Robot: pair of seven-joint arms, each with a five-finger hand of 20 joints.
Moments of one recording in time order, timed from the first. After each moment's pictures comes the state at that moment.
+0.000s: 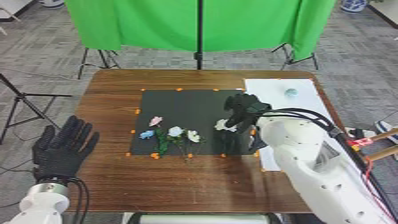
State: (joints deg) left arm 127.1 -67.3 -102.8 -123.4 3.0 16.7 10.3; right arm -79.0 -59.0 63.7 -111.6 -135.4 -31.4 17.4
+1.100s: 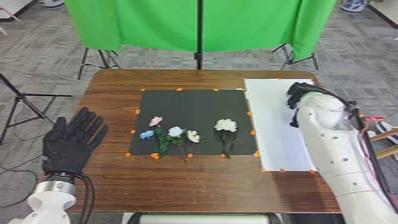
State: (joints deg) left arm 126.0 -66.9 -100.8 -122.4 12.2 8.8 8.9; right arm -66.9 -68.4 80.4 -76.2 -145.9 -26.2 25.0
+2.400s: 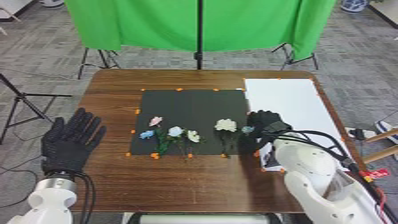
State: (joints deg) left arm 125.4 -66.3 -99.7 -124.0 9.6 15.6 11.0; right arm -92.1 -55.5 68.1 -113.8 -141.2 -22.8 22.1
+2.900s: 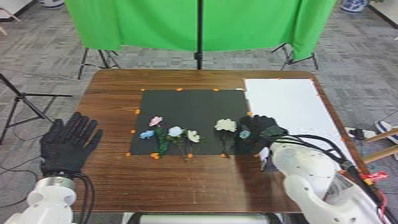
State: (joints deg) left arm 124.7 -65.9 -99.6 -124.4 7.6 21.4 11.5; right arm -93.2 -55.9 68.1 -116.5 -137.3 -26.3 23.2
